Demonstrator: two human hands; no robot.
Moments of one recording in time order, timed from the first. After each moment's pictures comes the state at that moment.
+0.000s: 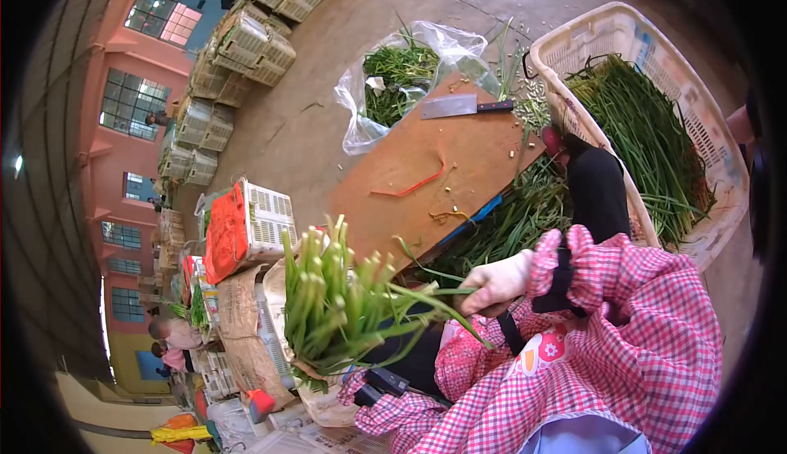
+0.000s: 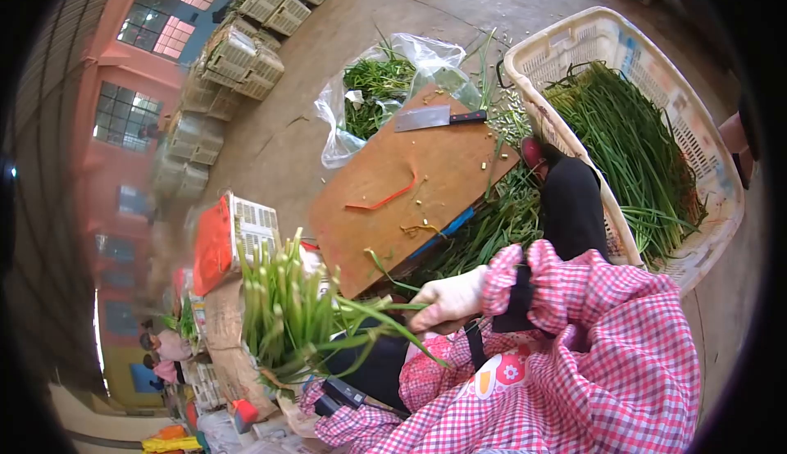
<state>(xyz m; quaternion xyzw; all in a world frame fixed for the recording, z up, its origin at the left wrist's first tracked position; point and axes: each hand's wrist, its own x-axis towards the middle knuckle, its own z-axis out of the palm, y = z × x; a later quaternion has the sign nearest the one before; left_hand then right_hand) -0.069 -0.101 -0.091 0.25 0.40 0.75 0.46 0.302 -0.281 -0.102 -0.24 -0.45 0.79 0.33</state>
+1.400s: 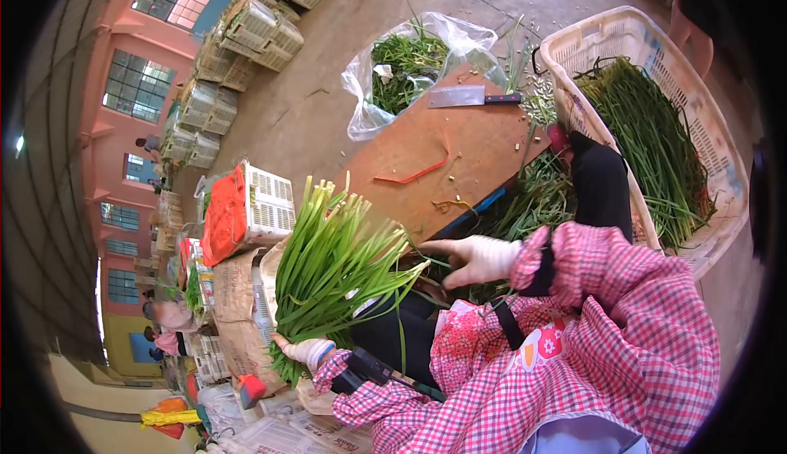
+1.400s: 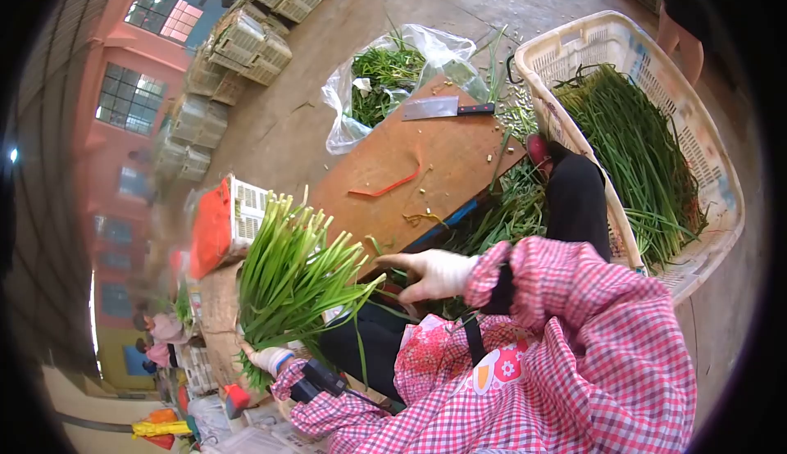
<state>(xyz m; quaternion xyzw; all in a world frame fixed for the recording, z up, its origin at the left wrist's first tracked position) -0.029 -0.096 -0.024 0.16 0.47 0.73 0.48 0.286 -0.260 -0.096 -0.47 -0.52 0.56 0.44</state>
